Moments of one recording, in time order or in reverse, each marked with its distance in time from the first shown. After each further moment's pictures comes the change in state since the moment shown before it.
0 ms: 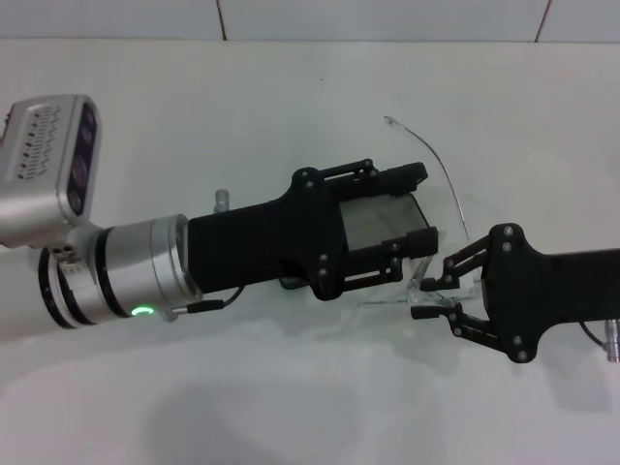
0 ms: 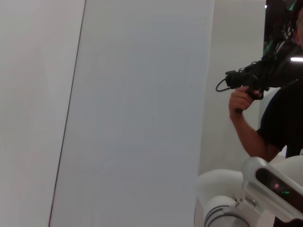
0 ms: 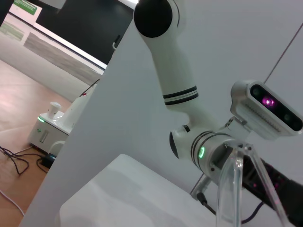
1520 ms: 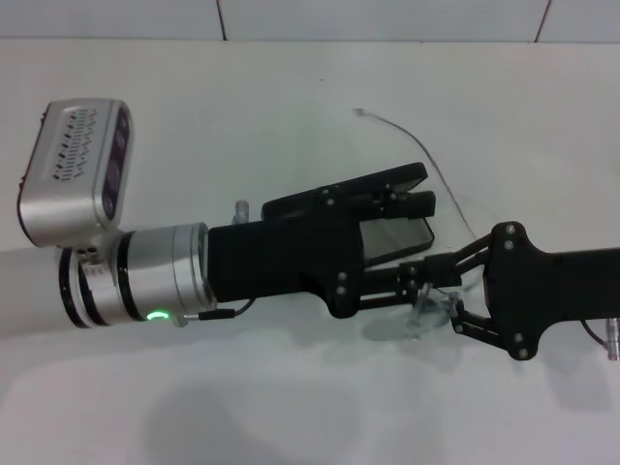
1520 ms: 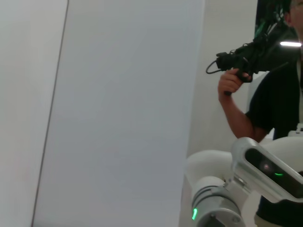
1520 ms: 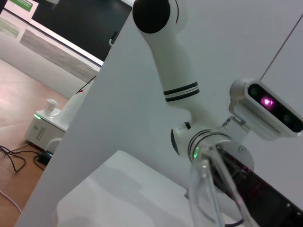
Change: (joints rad) left arm -0.023 0.002 0.065 0.002 0.004 -0.037 -0.014; right arm -0.004 -0.001 0.002 0.001 0.002 0.009 0.000
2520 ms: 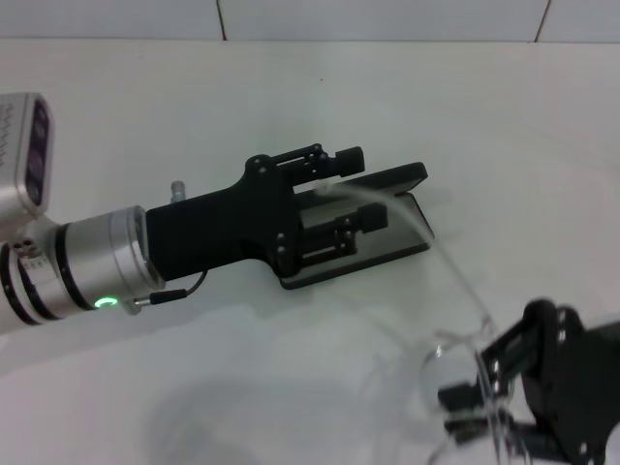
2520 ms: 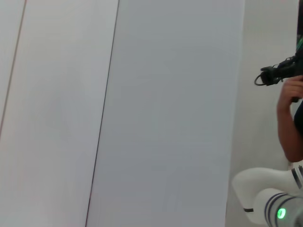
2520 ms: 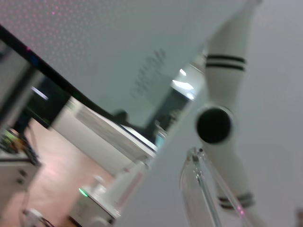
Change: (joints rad) left arm 0.058 0.034 -0.114 0.003 -0.001 0.014 0.002; right arm -0.042 0.001 -0.064 -0.043 0.044 -0.285 -0.092
